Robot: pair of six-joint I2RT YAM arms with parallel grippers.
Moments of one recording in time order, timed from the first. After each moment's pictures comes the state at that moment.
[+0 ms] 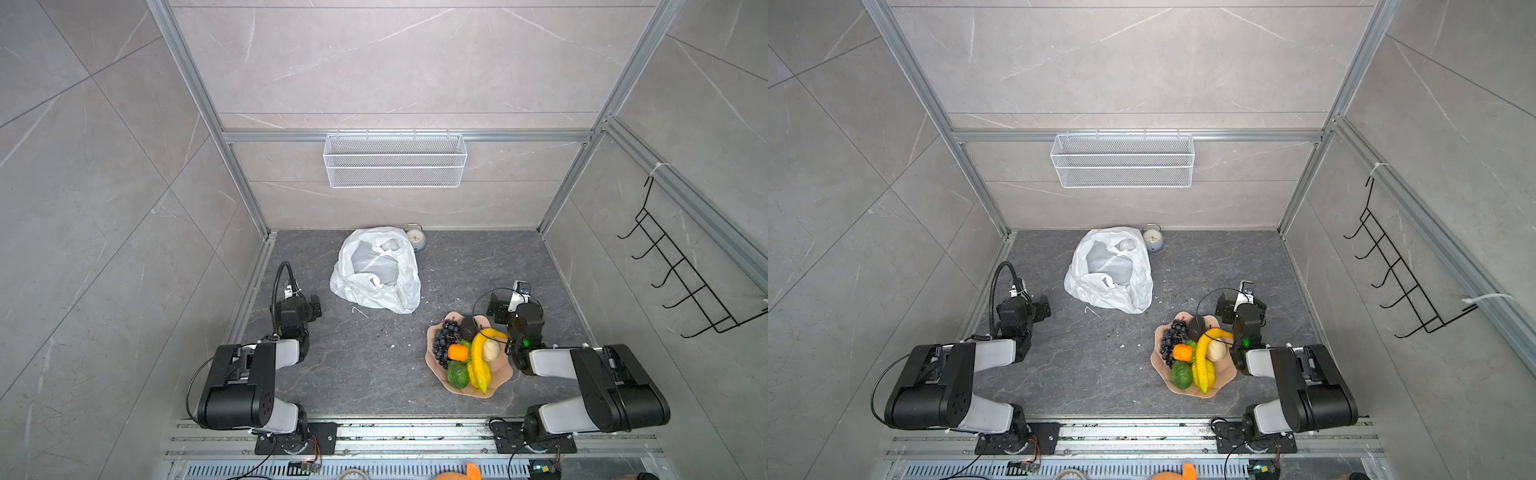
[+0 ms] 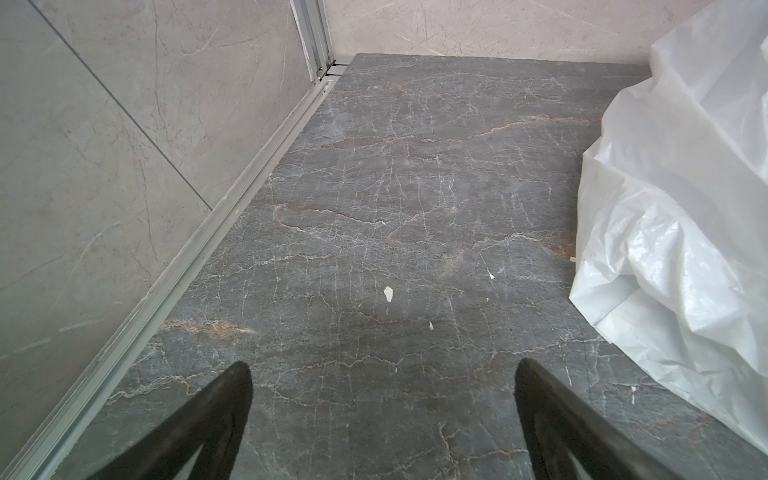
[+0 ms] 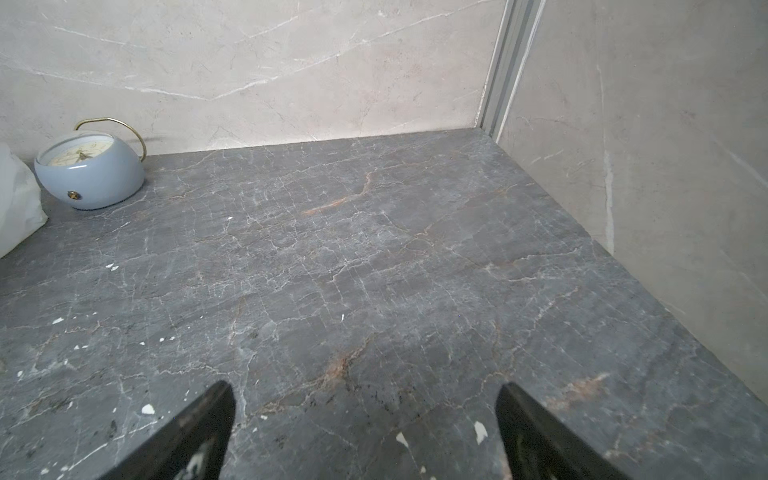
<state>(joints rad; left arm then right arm) -0.01 1.46 0.39 0.62 -0.28 -0.03 0.10 1.48 0.28 0.89 0.25 0.08</state>
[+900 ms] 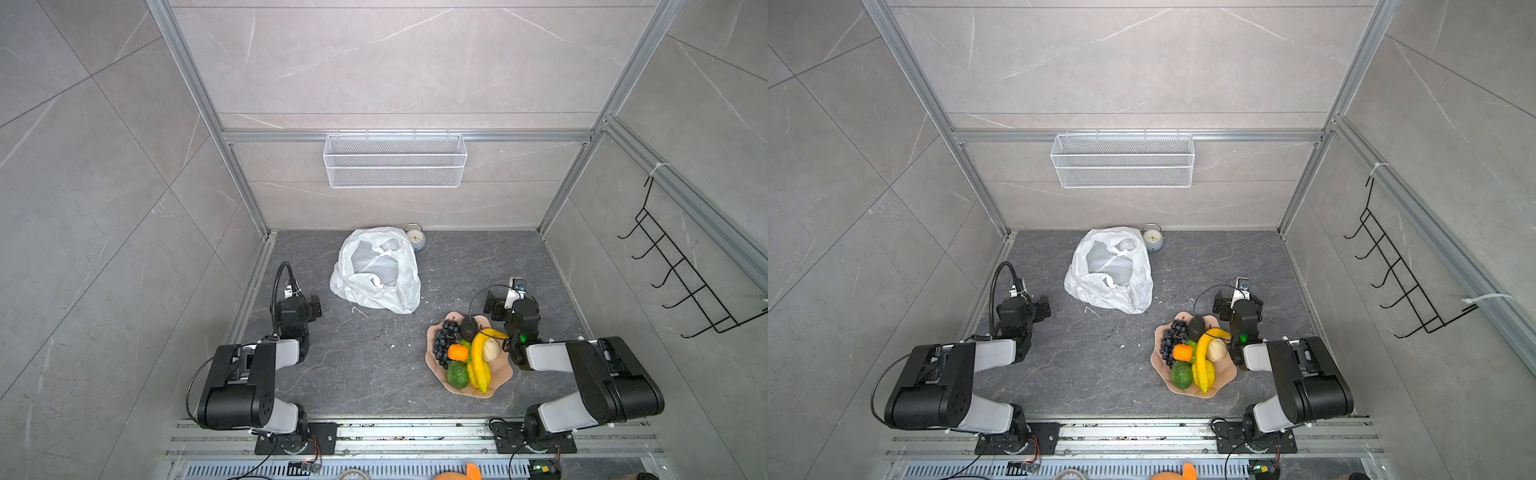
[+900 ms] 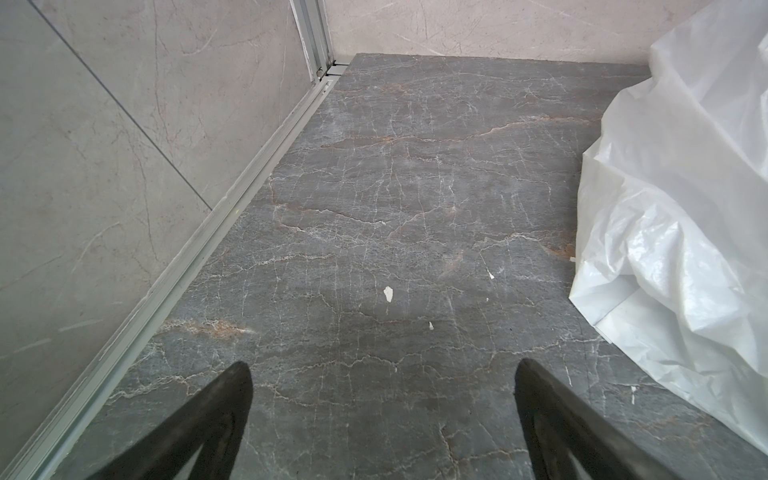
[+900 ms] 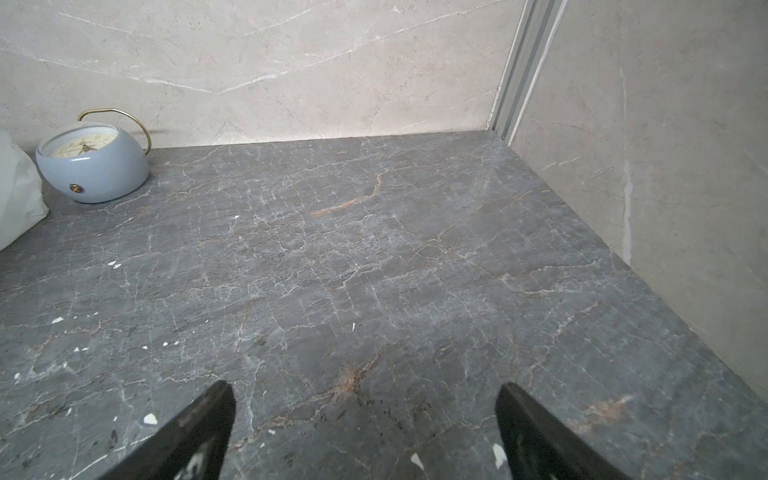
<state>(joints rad) -0.01 1.46 0.39 0.62 -0.28 -0.03 0.11 1.50 0.32 0.86 0.25 0.06</state>
